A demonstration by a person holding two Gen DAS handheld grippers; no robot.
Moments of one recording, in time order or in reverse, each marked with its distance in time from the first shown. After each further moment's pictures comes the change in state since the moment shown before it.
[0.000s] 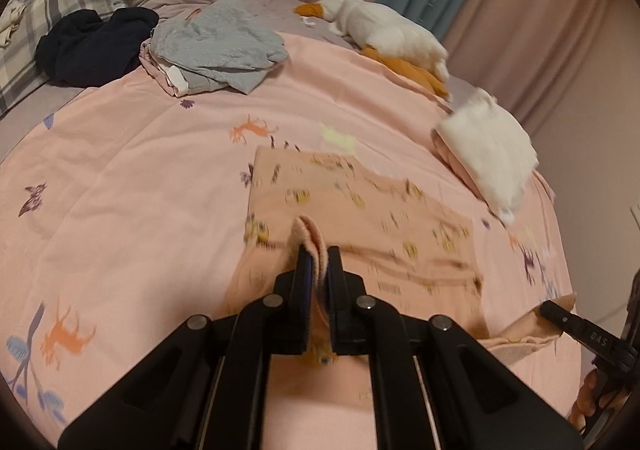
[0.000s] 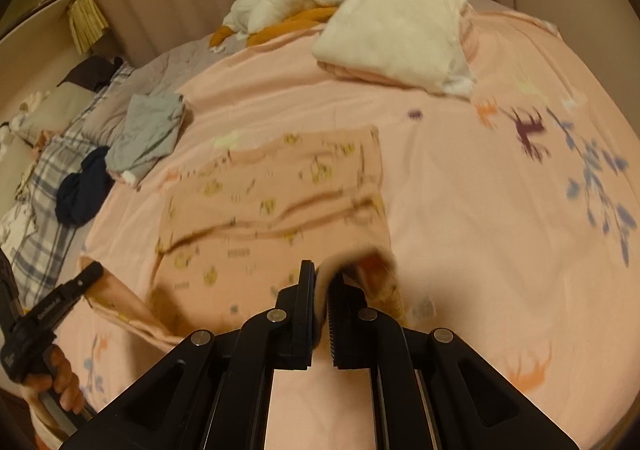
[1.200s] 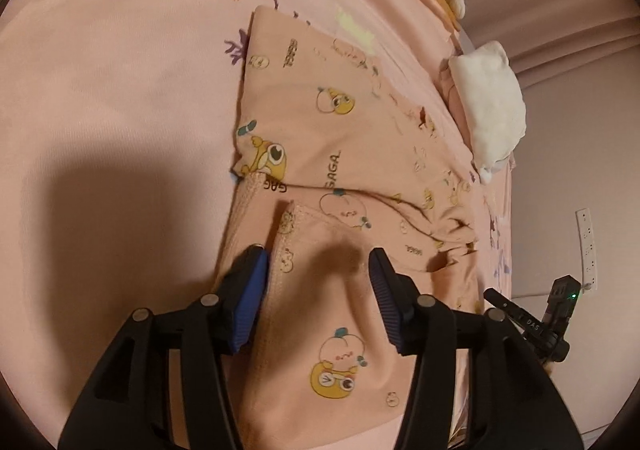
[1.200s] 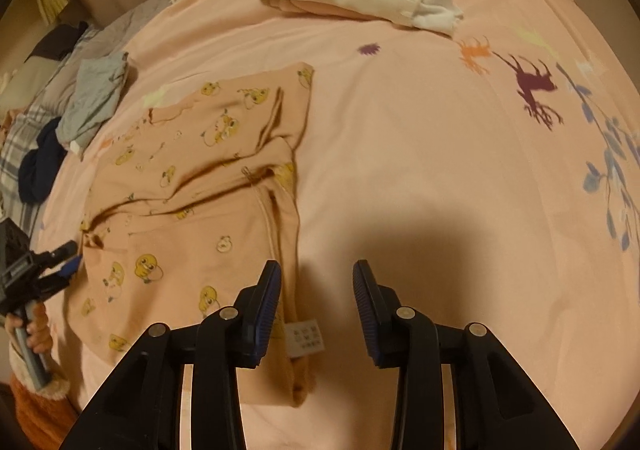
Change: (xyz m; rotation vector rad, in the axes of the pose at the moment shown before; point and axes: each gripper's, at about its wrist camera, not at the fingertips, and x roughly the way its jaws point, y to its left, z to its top) left arm 0.103 0.075 -0.014 -0.161 0.427 -0.311; right arm 0.074 -0.083 0.001 0.003 0.206 -0.039
